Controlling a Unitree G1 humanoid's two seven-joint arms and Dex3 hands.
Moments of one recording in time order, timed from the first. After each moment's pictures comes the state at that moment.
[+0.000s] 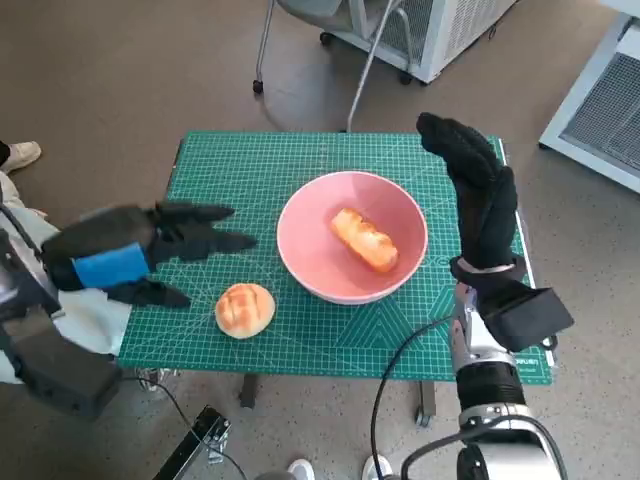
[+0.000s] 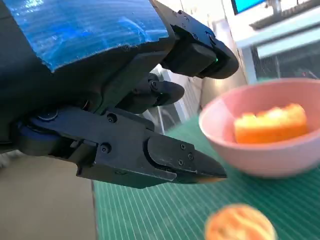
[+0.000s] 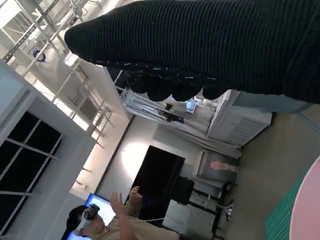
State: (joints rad) left arm -0.45 1.05 -0.05 0.06 0.40 -0.68 -0.50; right arm -0.77 -0.07 -0.14 0.87 0.15 -0.97 0.26
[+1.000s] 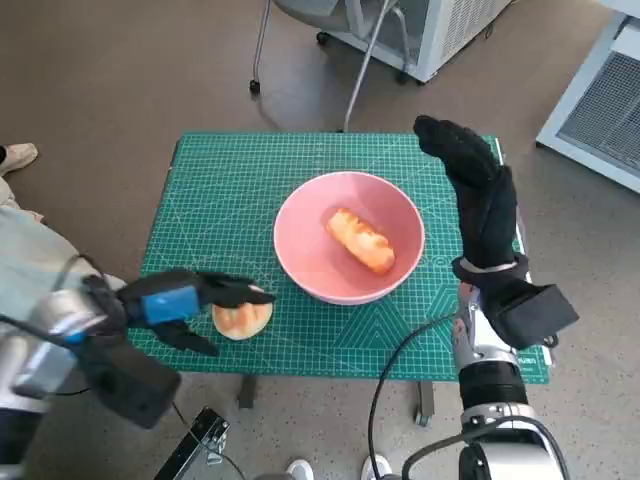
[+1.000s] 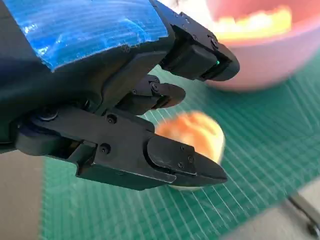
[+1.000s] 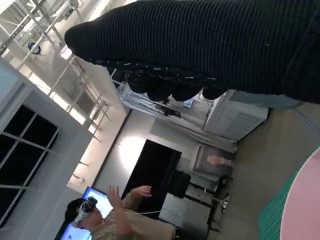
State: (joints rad) left arm -0.44 0.83 -0.26 0.29 0.60 -0.62 -0.49; right arm -0.77 -0.08 -0.15 0.87 0.18 -0.95 0.33
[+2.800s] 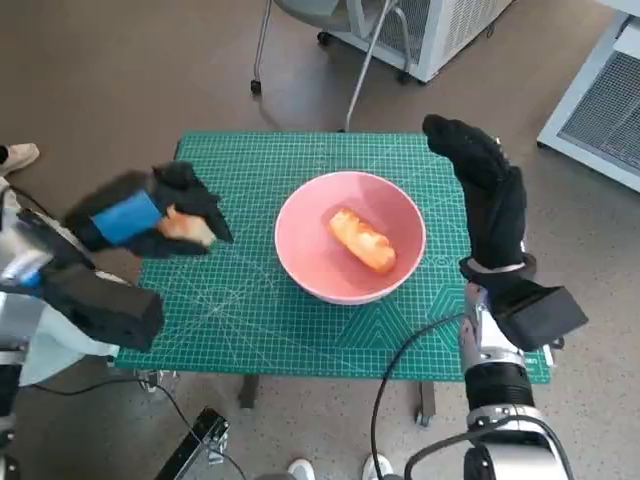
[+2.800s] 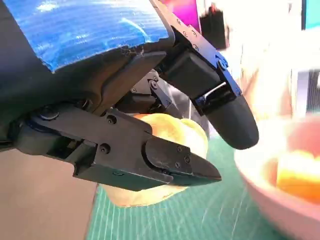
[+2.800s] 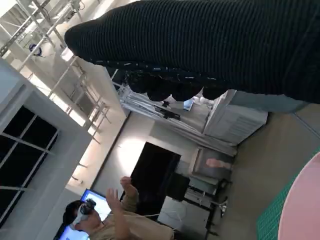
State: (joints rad) left arm -0.66 0.88 -0.10 0.25 0.54 -0.50 -0.33; right arm -0.76 -0.09 -0.16 0.85 0.17 -0.95 0.32
